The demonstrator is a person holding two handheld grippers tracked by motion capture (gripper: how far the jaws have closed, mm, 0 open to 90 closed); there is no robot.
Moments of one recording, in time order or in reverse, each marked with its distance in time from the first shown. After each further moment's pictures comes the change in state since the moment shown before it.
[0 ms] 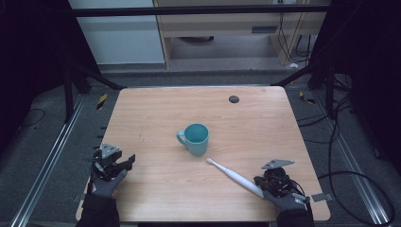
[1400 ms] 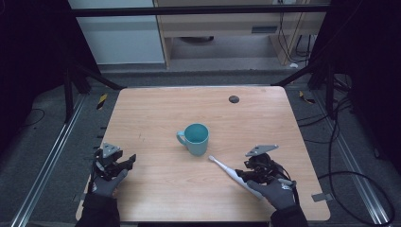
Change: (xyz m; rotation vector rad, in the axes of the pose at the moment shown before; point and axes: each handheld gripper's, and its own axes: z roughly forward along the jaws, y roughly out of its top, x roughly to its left) left arm 0.000 0.000 0.003 0.003 -0.008 0.007; right arm 0.032 0.061 -0.006 -0.023 0.058 -0.103
